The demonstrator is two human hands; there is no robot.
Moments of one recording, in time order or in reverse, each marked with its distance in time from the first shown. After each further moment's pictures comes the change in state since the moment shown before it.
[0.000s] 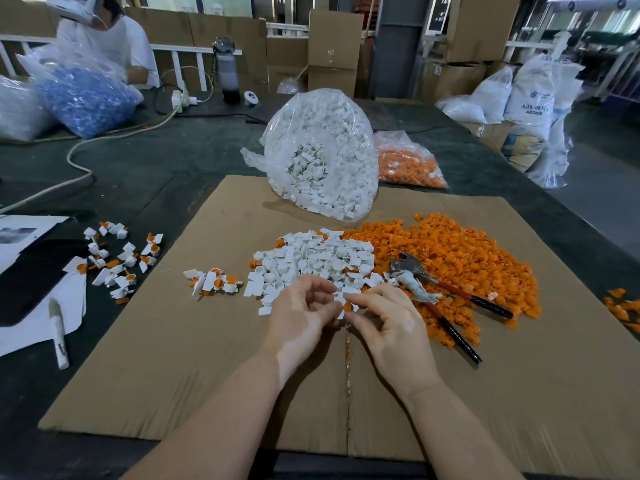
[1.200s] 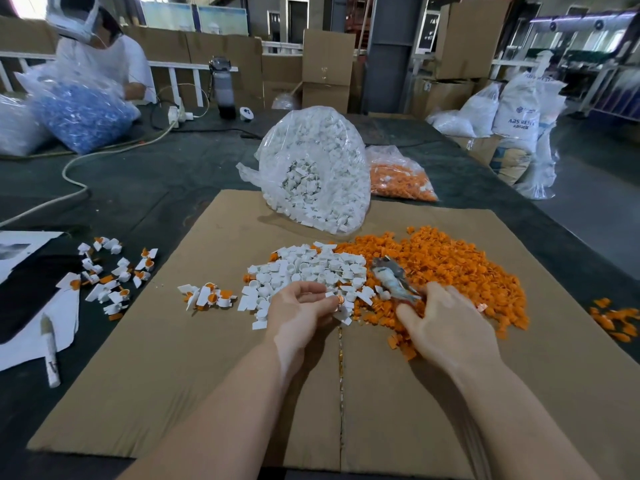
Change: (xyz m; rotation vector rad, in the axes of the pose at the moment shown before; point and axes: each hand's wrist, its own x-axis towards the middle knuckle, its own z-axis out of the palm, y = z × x) left_hand 0.020 0.004 0.009 -0.278 0.127 -0.225; right_hand 0.026 0.009 -0.059 -0.576 -0.239 0.525
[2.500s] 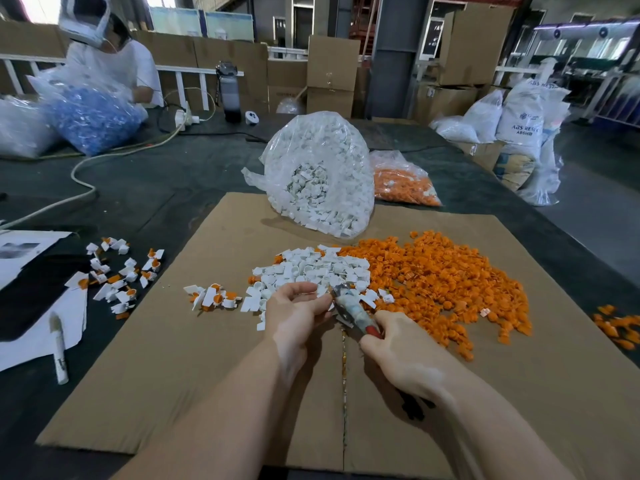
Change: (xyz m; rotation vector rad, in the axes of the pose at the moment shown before) left_hand -0.004 0.009 0.002 -0.132 0.117 -0.038; right_hand -0.022 -0.036 -0.004 0.358 -0.459 -0.175
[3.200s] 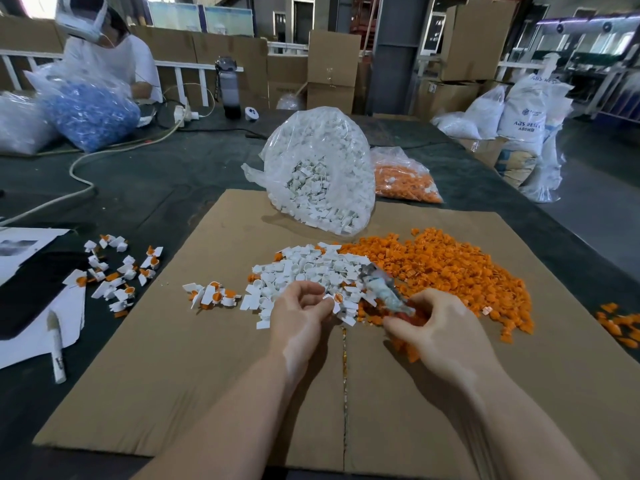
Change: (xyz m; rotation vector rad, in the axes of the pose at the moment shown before) left_hand -0.001 -0.015 -0.006 0.216 -0.074 0.205; right_hand 0.010 0.041 -0.011 -0.025 0.440 0.038
